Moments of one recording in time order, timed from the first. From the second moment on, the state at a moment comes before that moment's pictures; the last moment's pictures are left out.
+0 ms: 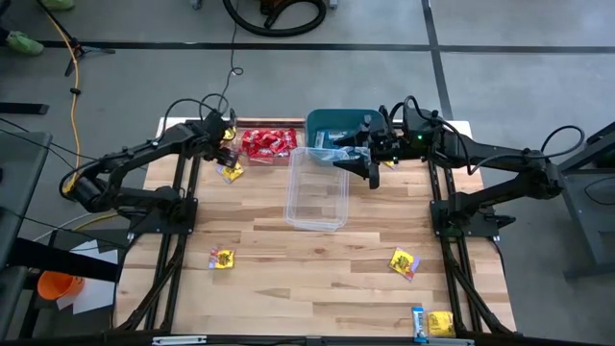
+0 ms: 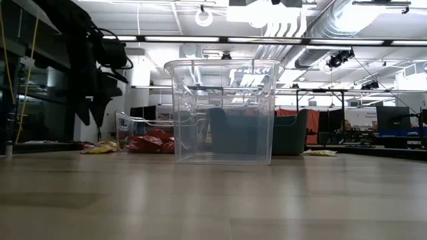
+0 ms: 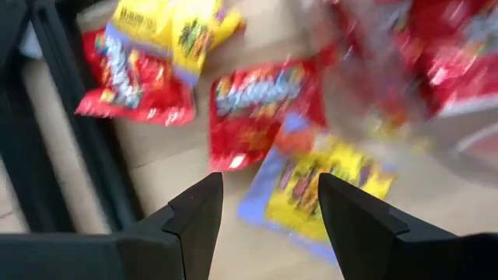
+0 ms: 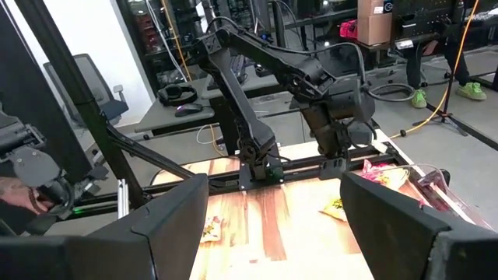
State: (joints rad) left arm 0.87 1.19 0.71 -0.75 -0.19 -0.28; right arm -0.18 1.18 1.20 -0.14 -0.21 0.16
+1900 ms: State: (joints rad) left arm 0.74 1.17 0.18 0.06 -0.45 -0.70; right arm -0.19 1.18 1.20 -0.15 -0.15 0.26
